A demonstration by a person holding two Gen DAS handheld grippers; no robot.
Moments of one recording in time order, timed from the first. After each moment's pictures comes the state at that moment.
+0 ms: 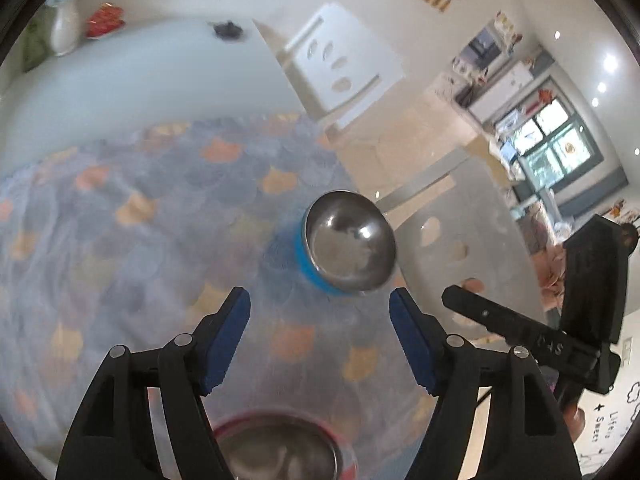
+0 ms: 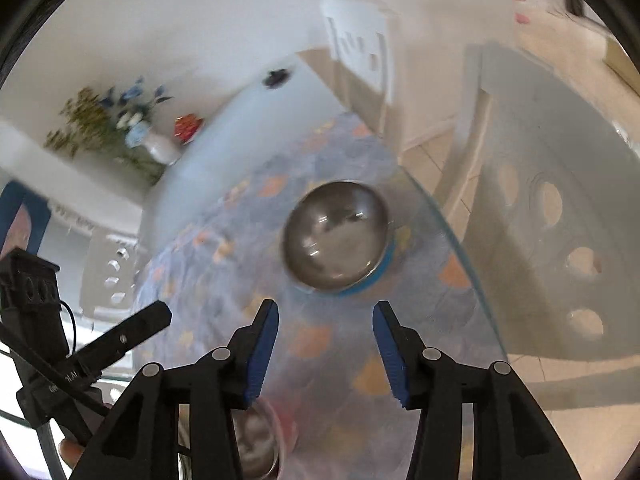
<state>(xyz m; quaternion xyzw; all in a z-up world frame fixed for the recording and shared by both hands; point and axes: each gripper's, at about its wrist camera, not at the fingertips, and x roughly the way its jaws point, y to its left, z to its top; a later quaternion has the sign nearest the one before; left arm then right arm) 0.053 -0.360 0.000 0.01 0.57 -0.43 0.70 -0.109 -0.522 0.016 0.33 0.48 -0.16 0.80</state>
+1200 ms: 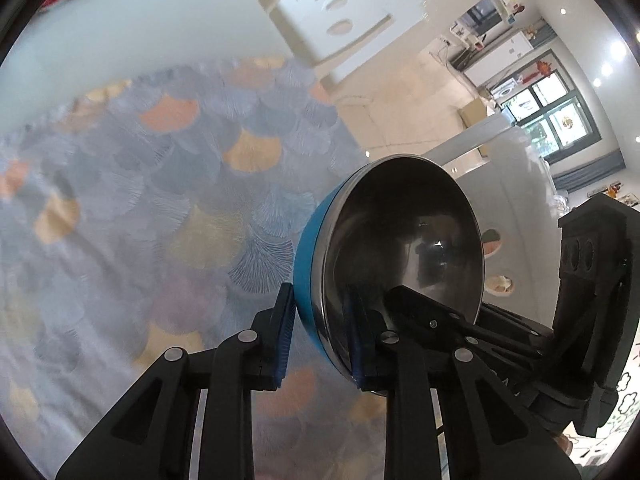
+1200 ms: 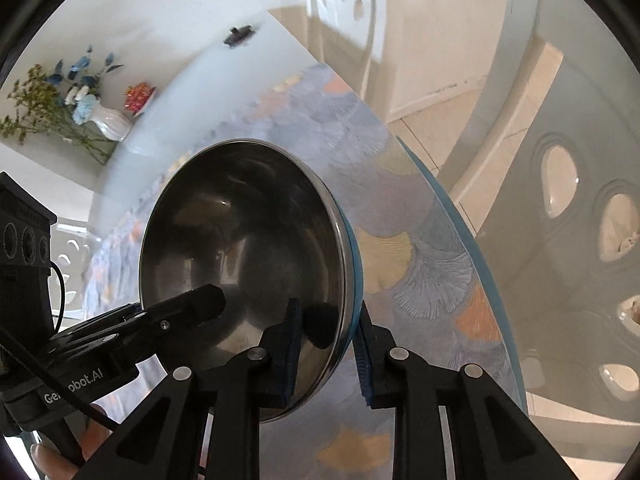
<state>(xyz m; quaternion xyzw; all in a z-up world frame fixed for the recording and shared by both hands) 0.071 -0.416 -0.061 0.02 0.61 -0.45 0.65 -0.052 -0.542 -0.061 0.31 0.53 -0.17 0.77</state>
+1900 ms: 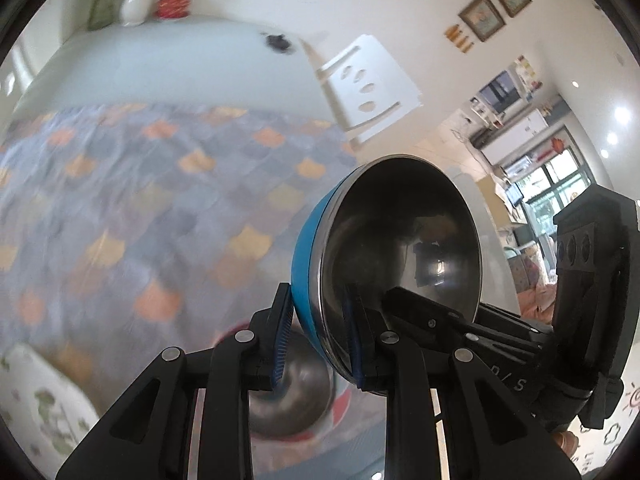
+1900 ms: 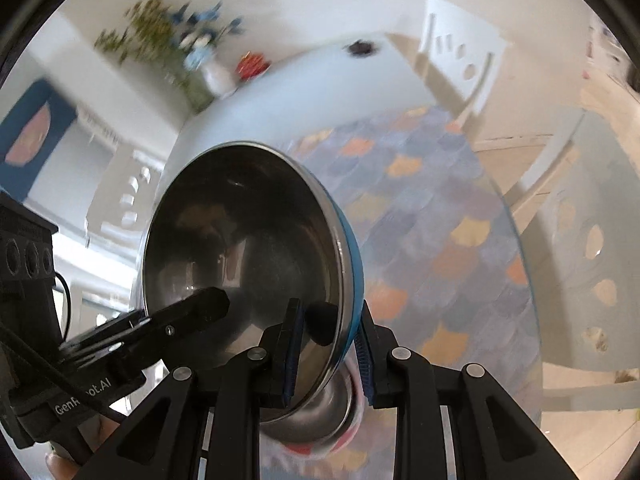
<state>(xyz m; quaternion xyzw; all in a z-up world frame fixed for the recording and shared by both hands) -0.006 -0.246 0.024 -0.08 0.56 -0.37 0.73 -0.080 -0.396 0.050 0.21 0.54 -0.07 0.81</state>
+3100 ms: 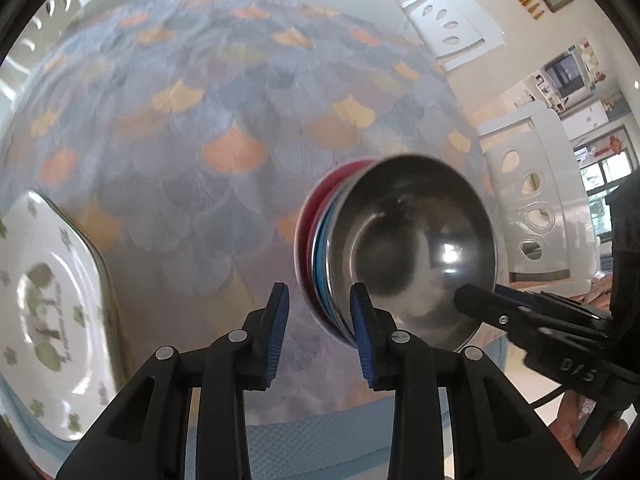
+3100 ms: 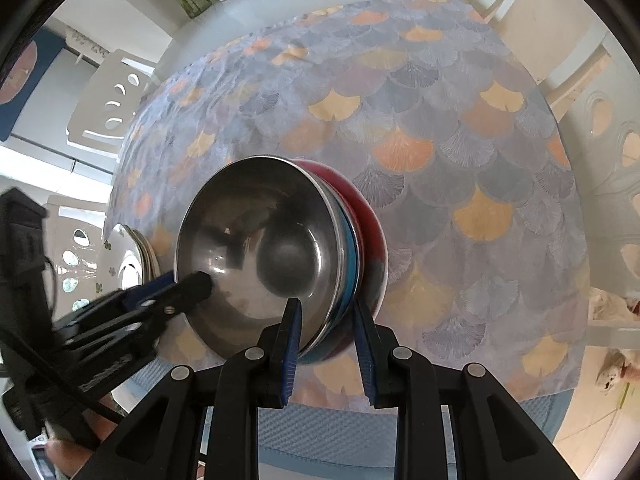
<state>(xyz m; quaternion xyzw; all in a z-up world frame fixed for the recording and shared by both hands) -0.067 -0.189 -0.064 -0.04 0.65 -0.28 0.71 -0.130 -0.353 -0.035 0.21 0.64 -0.04 0.74</state>
